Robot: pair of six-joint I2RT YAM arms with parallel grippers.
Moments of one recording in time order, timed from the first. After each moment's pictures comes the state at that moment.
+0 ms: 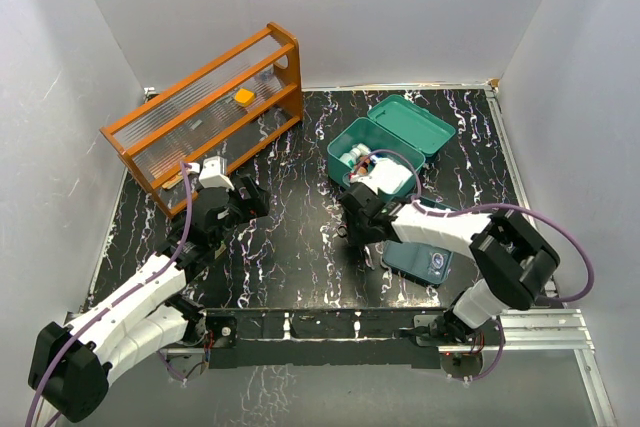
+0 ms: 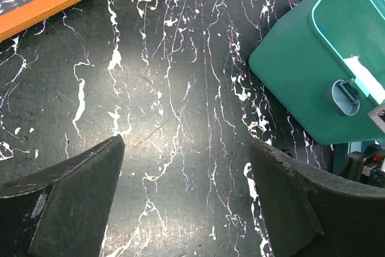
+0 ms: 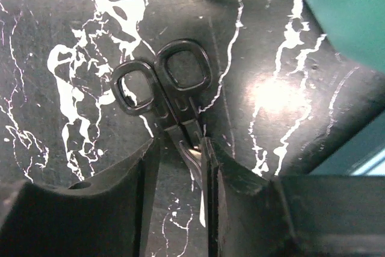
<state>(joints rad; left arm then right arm) -0.55 0.85 0.48 -0.04 -0.28 -0.59 0.79 1.51 0.80 -0.38 0.20 0.61</state>
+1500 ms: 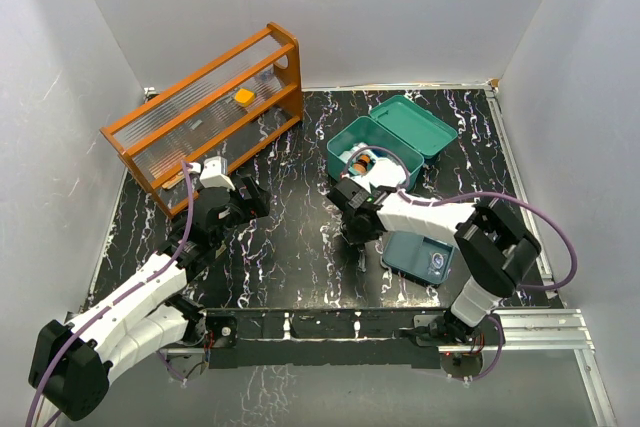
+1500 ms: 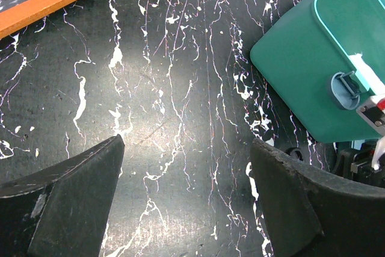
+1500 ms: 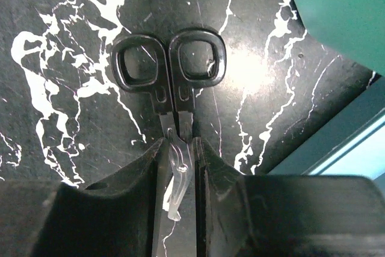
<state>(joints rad) -0.55 0.86 0.48 -0.04 -0.28 -0.59 0.81 1.65 0.99 -0.60 0.23 0.58</state>
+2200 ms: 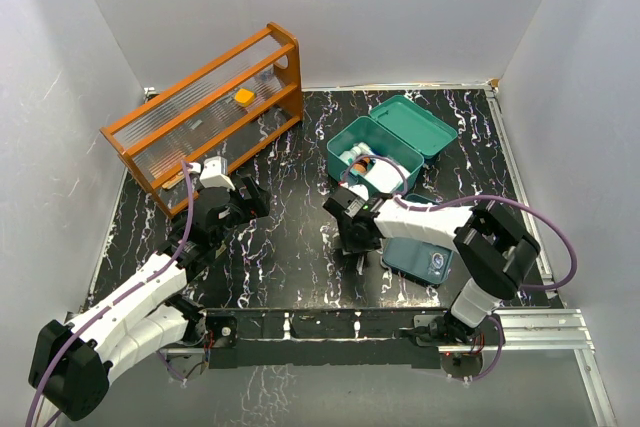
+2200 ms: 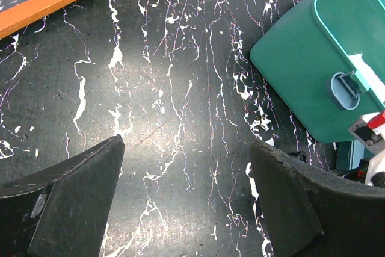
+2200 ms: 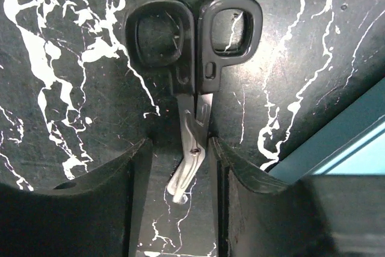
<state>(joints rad) -0.55 0.86 0.48 -0.04 -0.28 -0.59 0.86 1.63 0.95 -0.63 0.20 0.66</state>
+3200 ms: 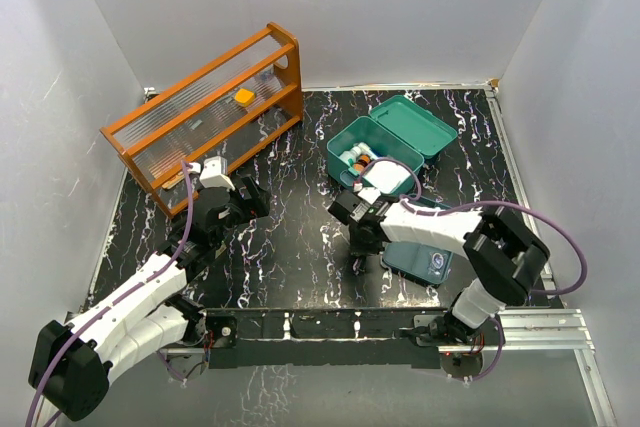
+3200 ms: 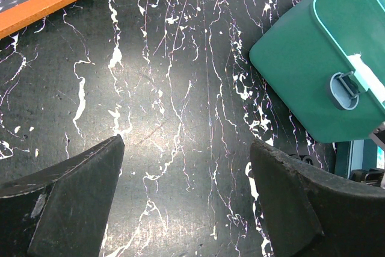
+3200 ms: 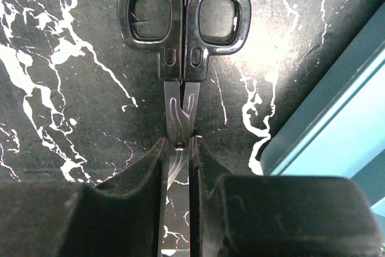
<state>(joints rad) -0.55 0.86 0.48 -0.04 -0.28 -0.59 0.87 1.59 0.92 -0.67 0.25 0.85</state>
